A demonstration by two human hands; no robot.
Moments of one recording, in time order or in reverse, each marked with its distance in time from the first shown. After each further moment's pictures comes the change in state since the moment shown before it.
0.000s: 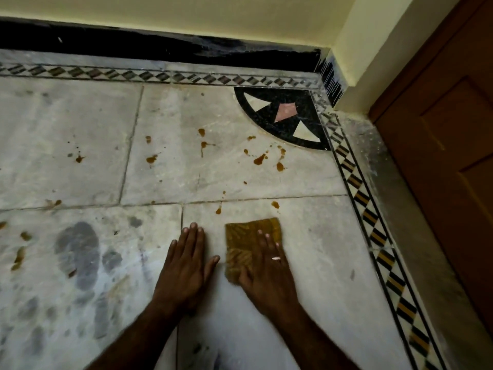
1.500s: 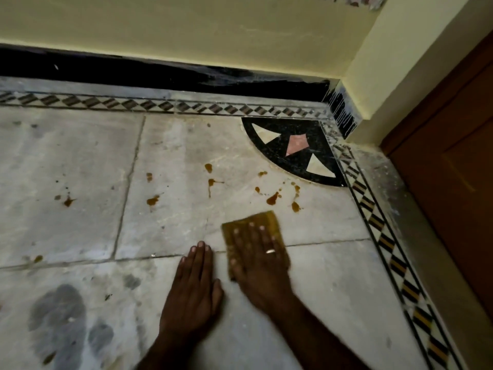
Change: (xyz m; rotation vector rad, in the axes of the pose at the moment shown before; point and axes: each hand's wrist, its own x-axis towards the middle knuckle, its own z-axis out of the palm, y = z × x) left_hand 0.092 -0.030 0.010 0.102 0.374 0.189; right_hand 0.146 -0.020 0.009 -0.112 0.162 -0.068
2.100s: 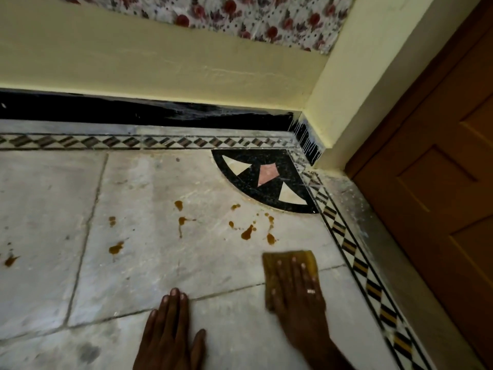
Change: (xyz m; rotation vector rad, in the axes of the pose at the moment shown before) left_hand 0.017 0.006 0.004 -0.121 -0.095 -0.111; right_hand -0.025 0.111 -0.006 -0.046 -0.047 0.302
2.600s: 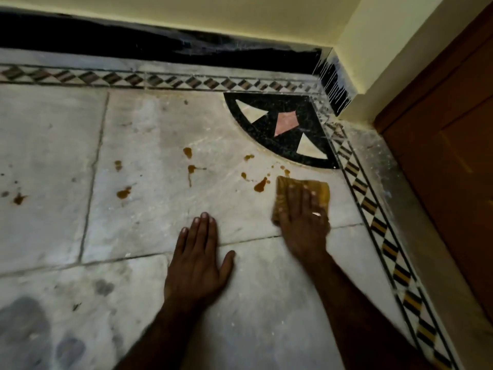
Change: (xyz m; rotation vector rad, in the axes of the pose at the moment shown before) left_hand 0.044 0.021 0.009 0.111 -0.139 0.037; right_hand 0.079 -0.012 0.008 -0.036 -0.183 0.130
